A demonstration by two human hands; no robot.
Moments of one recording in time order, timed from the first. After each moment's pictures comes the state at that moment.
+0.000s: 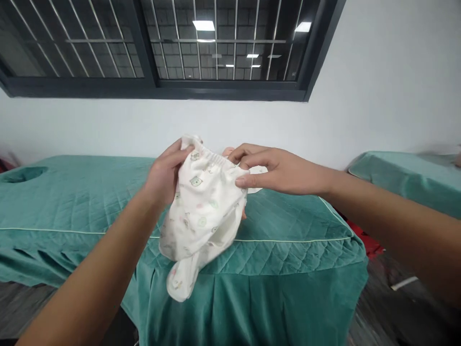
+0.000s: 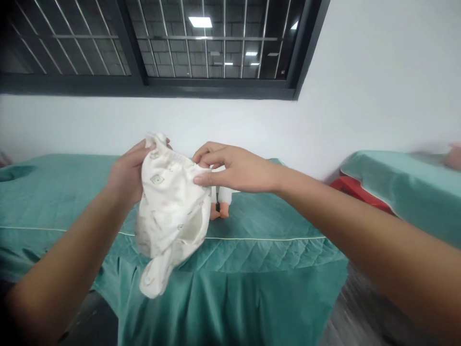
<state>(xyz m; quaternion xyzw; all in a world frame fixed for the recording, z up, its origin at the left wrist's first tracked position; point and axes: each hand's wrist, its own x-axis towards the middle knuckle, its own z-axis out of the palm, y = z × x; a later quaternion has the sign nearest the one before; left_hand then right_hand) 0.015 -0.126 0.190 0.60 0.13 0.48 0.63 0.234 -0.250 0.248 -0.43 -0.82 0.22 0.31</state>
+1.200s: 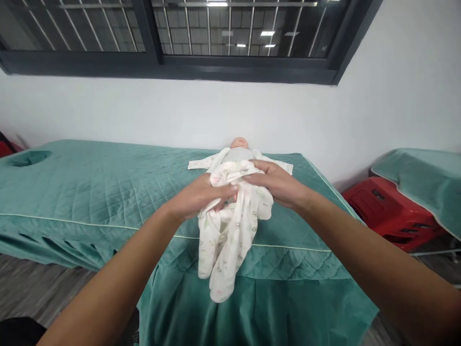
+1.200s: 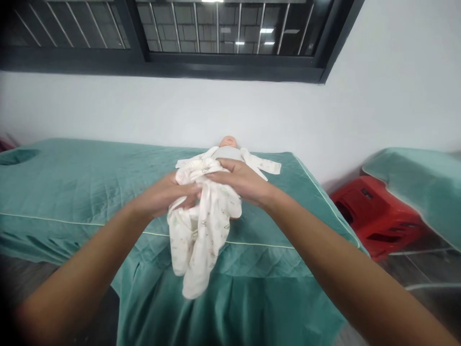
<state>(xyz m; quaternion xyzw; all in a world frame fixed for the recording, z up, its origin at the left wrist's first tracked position) 0.037 -0.115 0.138 0.72 0.17 0.22 0.64 0.244 -0.181 0.157 -0.41 -0.62 0.50 0.45</state>
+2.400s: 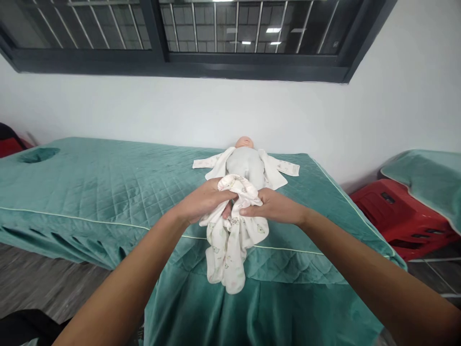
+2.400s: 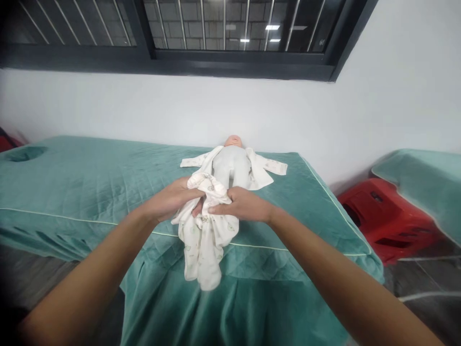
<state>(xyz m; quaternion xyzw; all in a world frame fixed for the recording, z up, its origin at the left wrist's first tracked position) 0.034 -0.114 0.123 0.71 0.23 0.18 0.64 0.243 -0.184 0.115 -0.49 -0.68 0.46 0.28</state>
